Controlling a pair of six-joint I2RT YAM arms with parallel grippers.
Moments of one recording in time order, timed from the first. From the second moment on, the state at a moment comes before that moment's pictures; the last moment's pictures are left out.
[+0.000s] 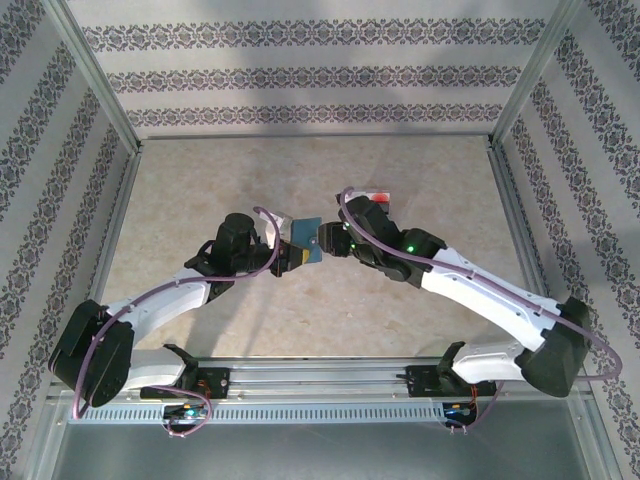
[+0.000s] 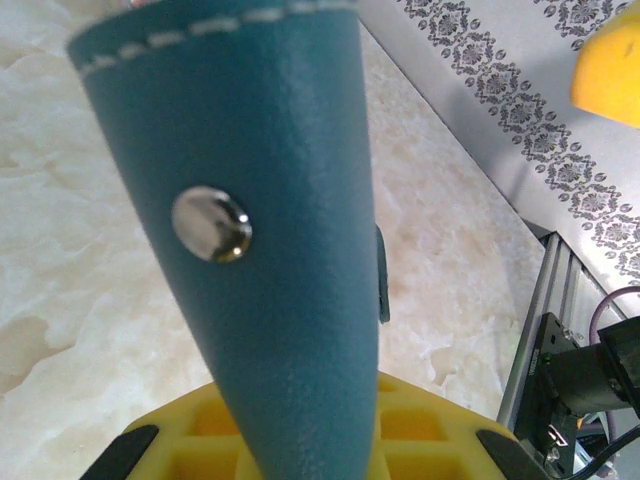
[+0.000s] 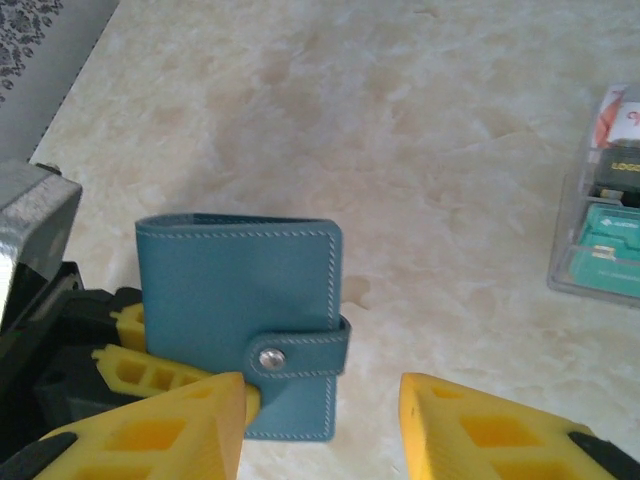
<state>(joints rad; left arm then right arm) -0.51 1.27 0.65 0.14 0.56 -0.37 0.86 1.30 1.15 -0.55 0.17 0.61</state>
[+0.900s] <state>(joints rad) -0.51 1.28 0.63 0.19 0.57 -0.41 0.87 1.49 1.22 -0.53 0.10 0.72</state>
